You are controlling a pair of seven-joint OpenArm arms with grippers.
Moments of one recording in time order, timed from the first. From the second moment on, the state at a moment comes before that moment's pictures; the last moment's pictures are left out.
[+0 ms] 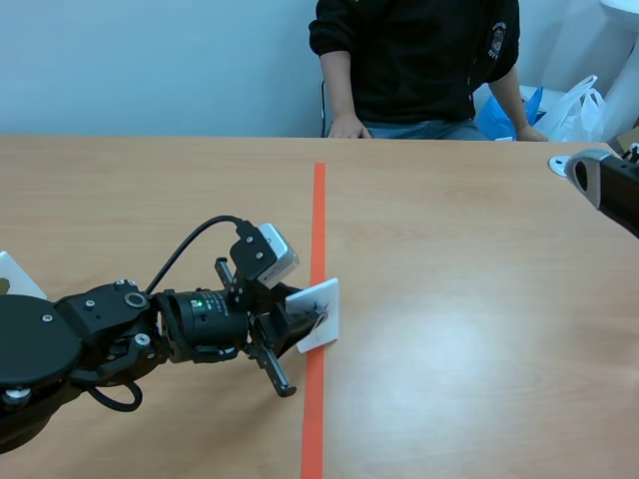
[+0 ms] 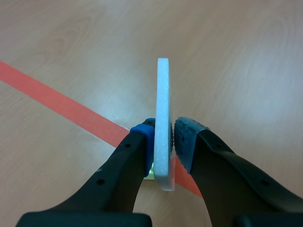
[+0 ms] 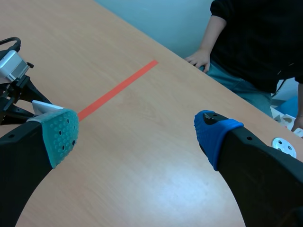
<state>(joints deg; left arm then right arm) -17.9 -21.8 51.3 56.8 -13.8 -24.5 -16.6 -34.2 27.0 33.0 124.2 29.7 45.5 -13.4</state>
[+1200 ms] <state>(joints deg) -9.8 -32.9 21.2 56.8 -20.2 -20.4 -14.0 -34.2 27.0 33.0 124.2 29.7 45.5 -13.0</state>
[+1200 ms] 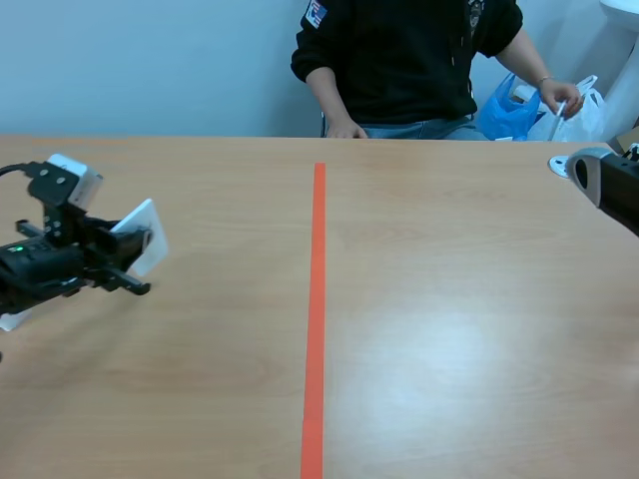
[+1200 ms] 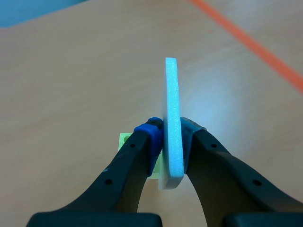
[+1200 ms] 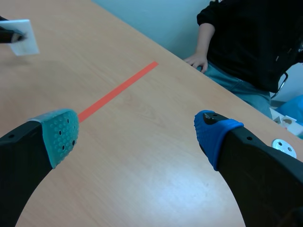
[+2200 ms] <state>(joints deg) 1.3 -36.4 11.5 56.8 -21.4 -17.1 -14.8 -34.2 27.0 33.0 124.2 29.7 45.5 -13.0</state>
